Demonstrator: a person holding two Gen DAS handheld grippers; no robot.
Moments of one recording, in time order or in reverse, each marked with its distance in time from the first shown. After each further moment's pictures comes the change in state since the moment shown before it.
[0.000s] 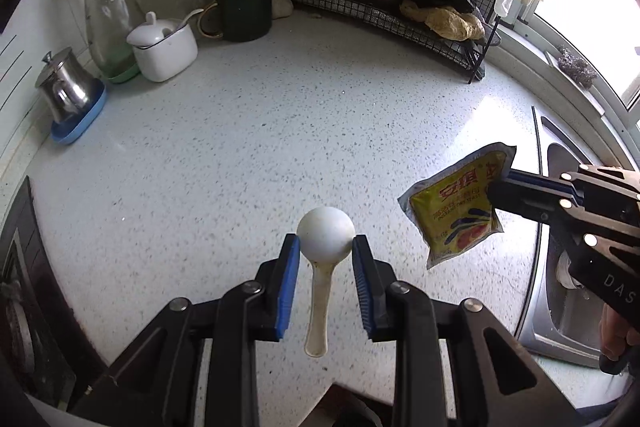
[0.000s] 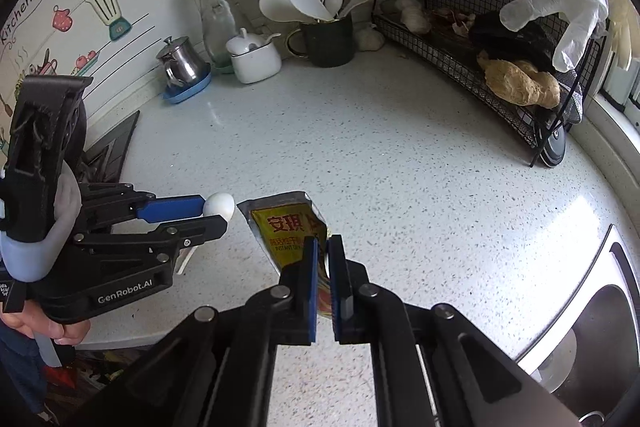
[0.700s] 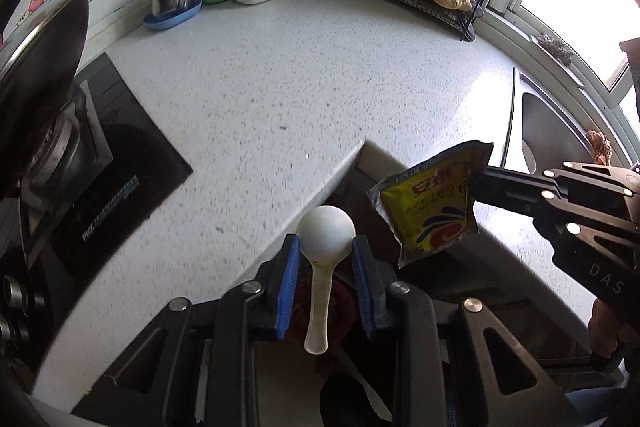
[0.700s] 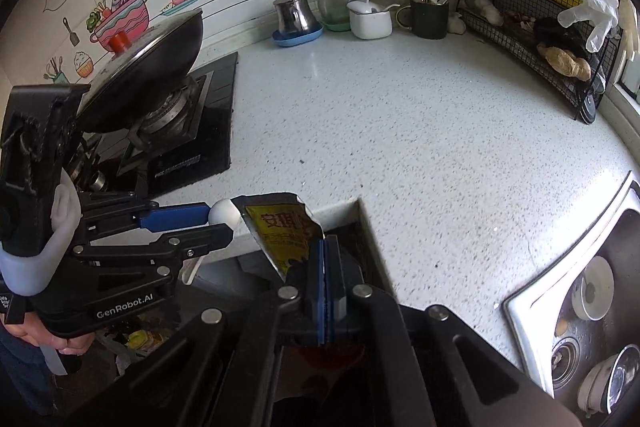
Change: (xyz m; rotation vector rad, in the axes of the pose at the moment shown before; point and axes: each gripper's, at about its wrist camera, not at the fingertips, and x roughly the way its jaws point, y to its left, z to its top) left arm -0.102 0.020 -0.199 -0.126 0.003 0.025; right arm -0.041 0.138 -0.108 -0.091 0.026 0.090
